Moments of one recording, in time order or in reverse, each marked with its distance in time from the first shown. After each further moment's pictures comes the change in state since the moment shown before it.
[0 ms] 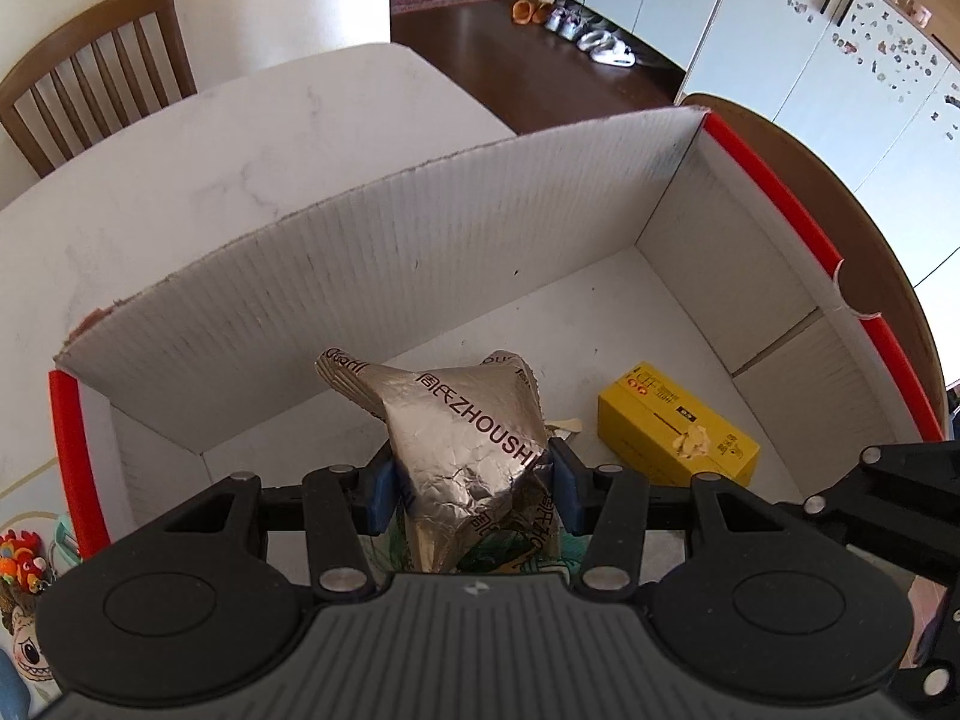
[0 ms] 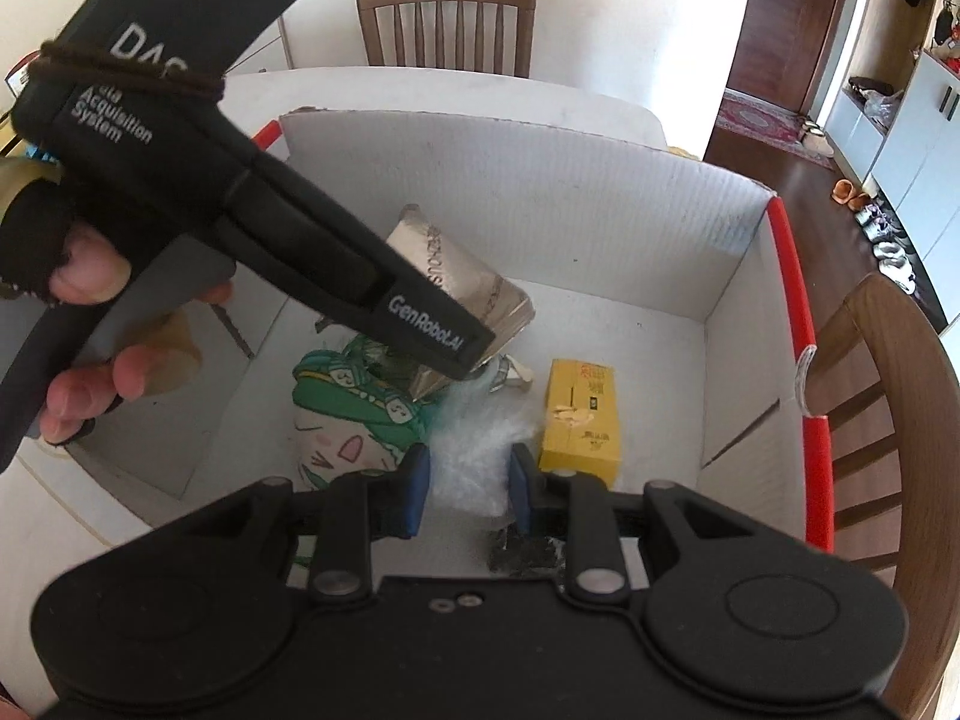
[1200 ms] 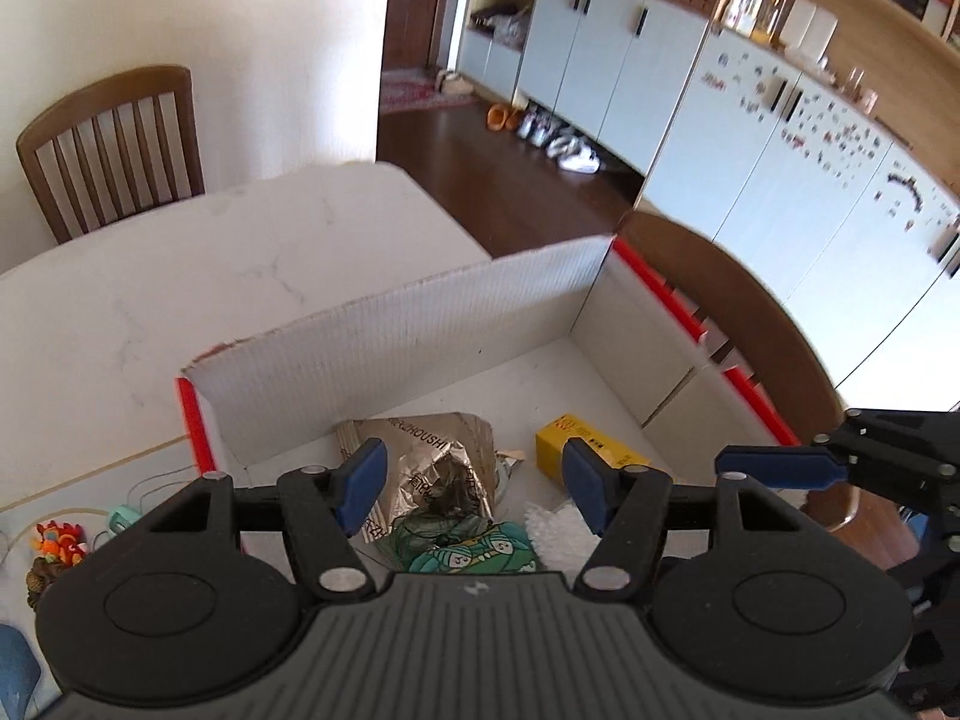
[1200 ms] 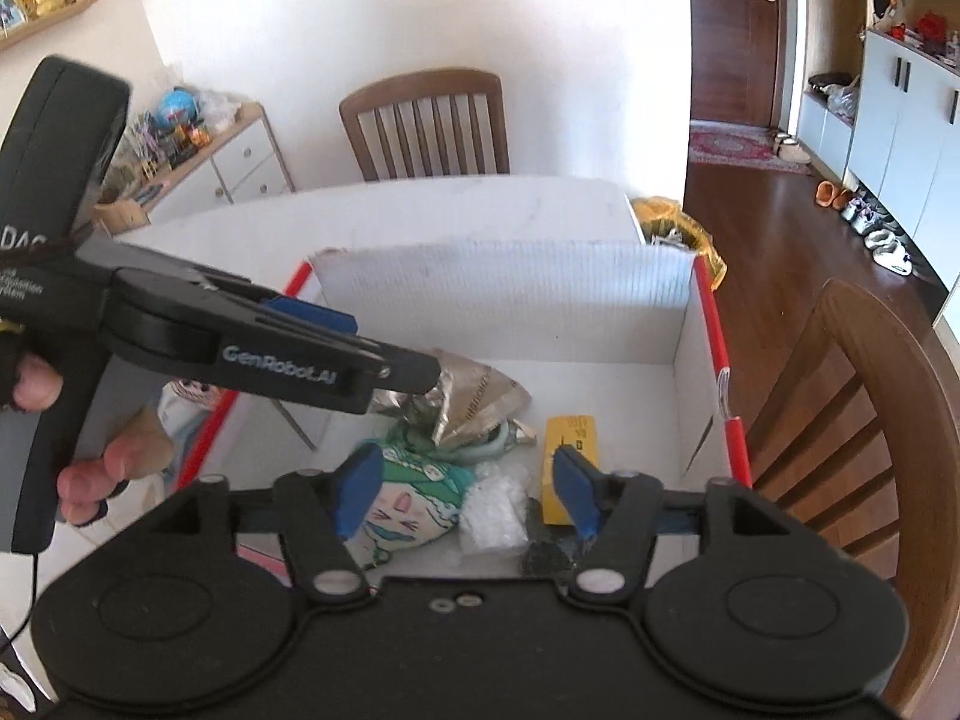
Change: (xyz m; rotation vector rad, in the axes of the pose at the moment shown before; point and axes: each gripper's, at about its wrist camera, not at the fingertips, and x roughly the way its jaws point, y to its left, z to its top) left arm -0.102 0.008 -0.031 -0.020 -0.242 -0.083; right arm -0.074 -0.015 -0.003 0.157 -0.186 0.065
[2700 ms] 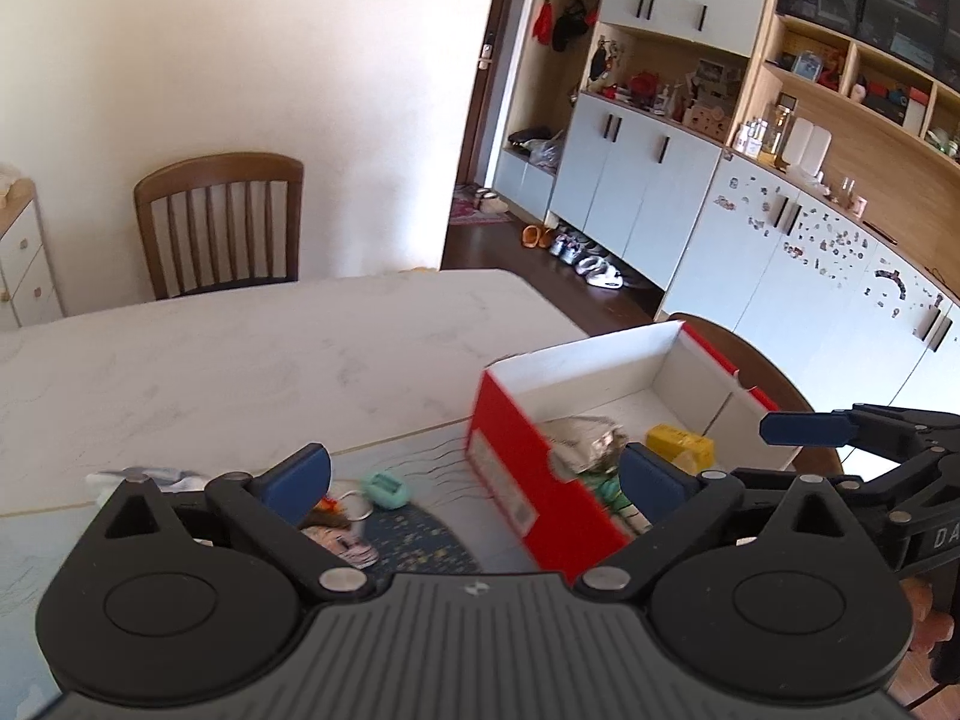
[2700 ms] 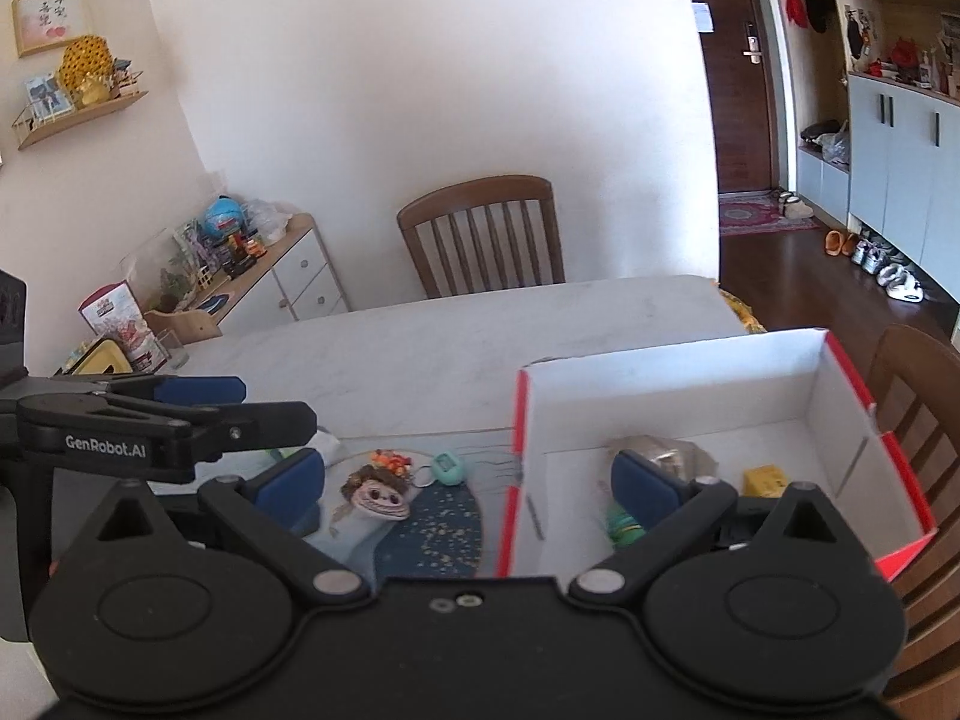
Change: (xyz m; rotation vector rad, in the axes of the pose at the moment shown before) left arm -0.168 0.137 -0.087 -0.052 -0.240 0.027; right arm -0.024 0.154 0.003 0.077 -0.212 0.031
